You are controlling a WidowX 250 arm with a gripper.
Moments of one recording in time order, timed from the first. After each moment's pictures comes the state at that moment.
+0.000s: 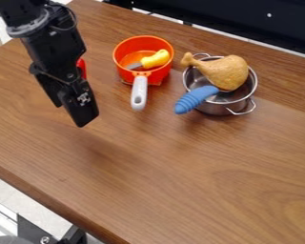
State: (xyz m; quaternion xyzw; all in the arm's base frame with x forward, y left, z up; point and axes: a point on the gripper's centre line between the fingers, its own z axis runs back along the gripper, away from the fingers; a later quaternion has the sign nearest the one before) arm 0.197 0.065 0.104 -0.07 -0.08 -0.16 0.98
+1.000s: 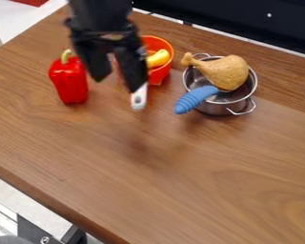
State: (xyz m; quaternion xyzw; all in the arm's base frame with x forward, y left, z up) arm 0.236 0.010 0.139 -0.12 -0.06 -0.07 0.99
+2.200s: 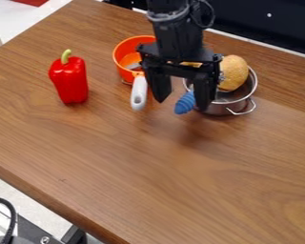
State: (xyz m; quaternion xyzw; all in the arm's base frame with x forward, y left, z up) arm 0.274 -0.037 0.097 -0.09 -0.05 -0.03 0.99
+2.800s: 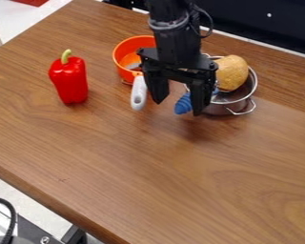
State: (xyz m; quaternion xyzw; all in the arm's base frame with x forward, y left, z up) arm 0.282 -0.031 0.084 -0.07 -0.05 -0.04 1.00
